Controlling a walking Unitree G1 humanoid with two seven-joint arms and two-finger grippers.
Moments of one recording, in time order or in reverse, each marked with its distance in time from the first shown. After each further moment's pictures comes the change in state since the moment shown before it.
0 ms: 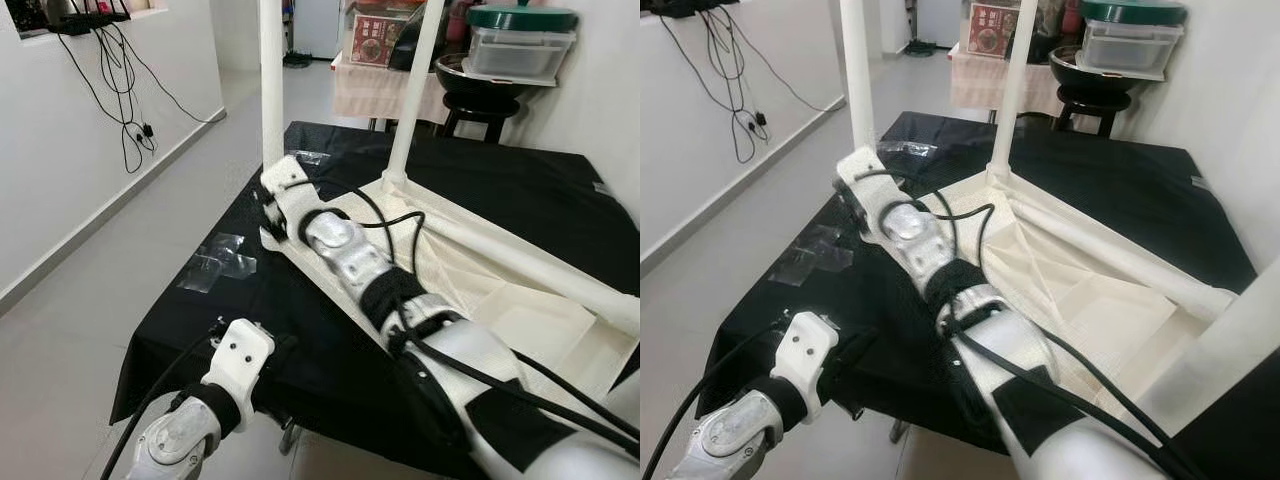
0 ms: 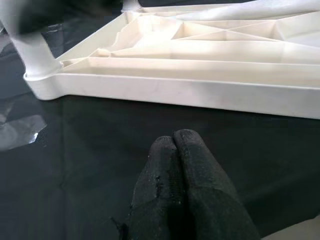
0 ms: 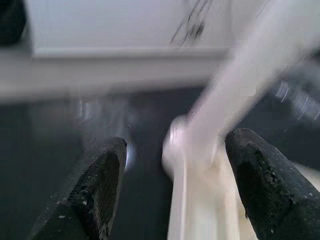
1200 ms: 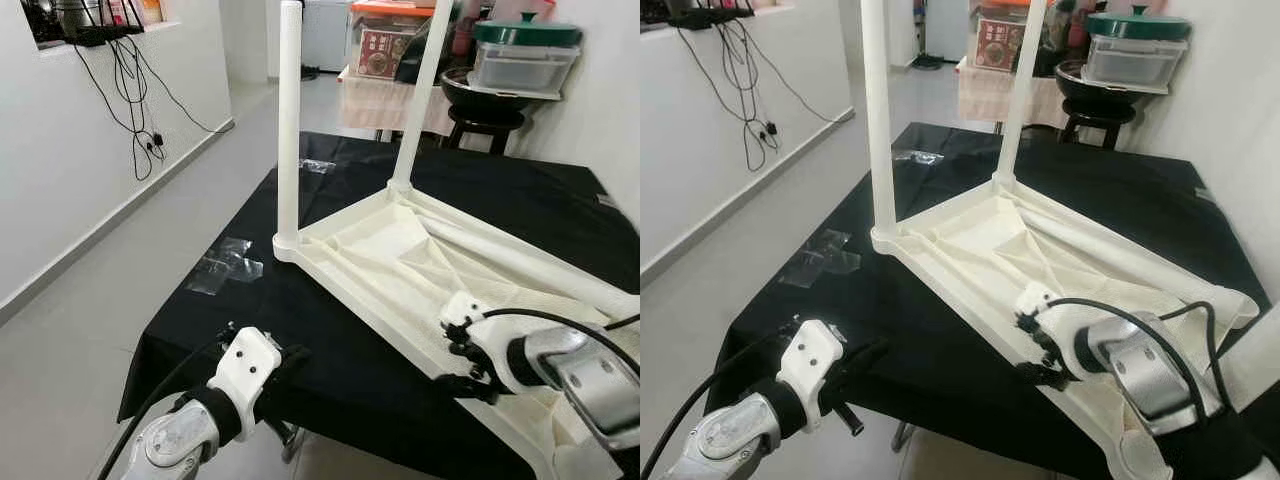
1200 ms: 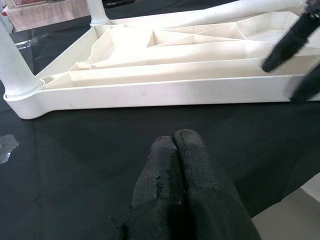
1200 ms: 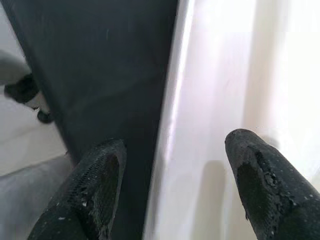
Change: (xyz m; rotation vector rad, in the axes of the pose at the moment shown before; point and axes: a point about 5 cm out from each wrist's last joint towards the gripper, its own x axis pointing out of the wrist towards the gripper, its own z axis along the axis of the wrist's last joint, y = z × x) left arm -0.002 -0.006 0.000 0.031 -0.012 -0.139; right arm -0.200 -0.014 -0.123 0.091 0.672 0.158
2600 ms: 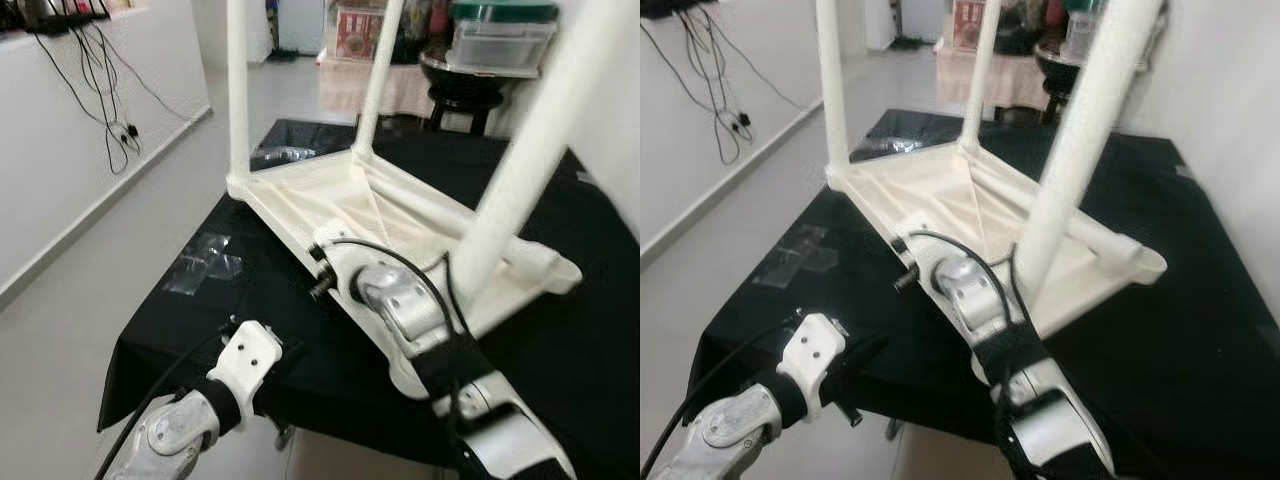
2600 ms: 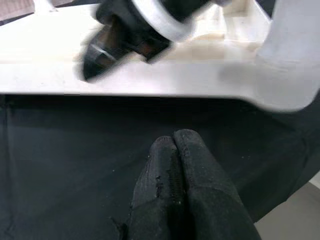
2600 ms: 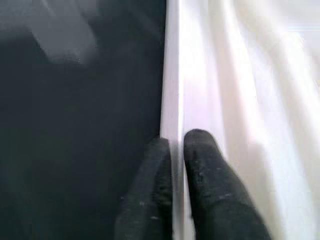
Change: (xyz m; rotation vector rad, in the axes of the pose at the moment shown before) left arm 0.004 0.005 -0.002 0.037 0.017 0.005; right arm 0.082 0.039 0.194 0.048 -0.536 -0.235
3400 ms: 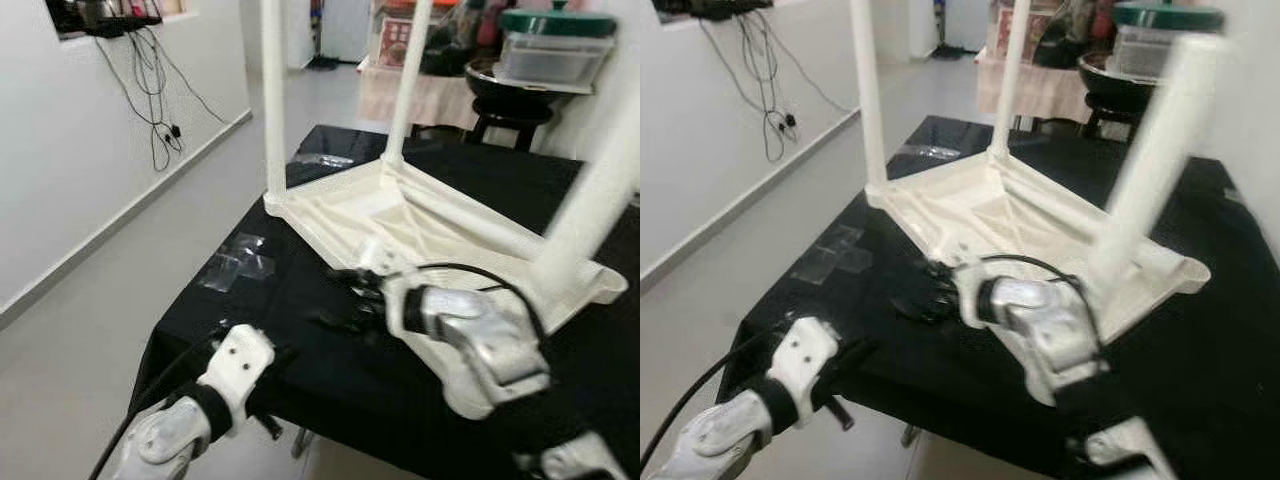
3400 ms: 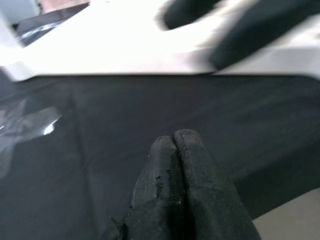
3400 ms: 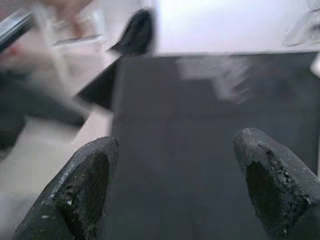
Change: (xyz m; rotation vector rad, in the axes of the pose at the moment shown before) left arm -0.015 0.011 -0.005 -0.006 0.025 0.067; right arm -0.102 -0.043 -0.063 -0.040 -0.162 0.587
